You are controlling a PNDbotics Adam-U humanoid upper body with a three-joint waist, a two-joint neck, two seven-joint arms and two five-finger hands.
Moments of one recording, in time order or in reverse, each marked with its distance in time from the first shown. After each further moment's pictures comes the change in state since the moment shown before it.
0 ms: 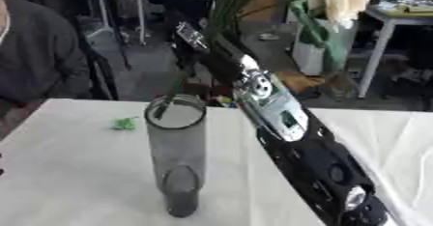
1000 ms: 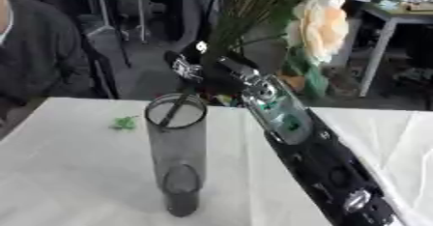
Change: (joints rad) left arm 0.025 0.000 0.049 0.039 -0.010 -0.015 0.046; right arm 0.004 -0.022 -0.004 0.054 0.185 0.031 0.175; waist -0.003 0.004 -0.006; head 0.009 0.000
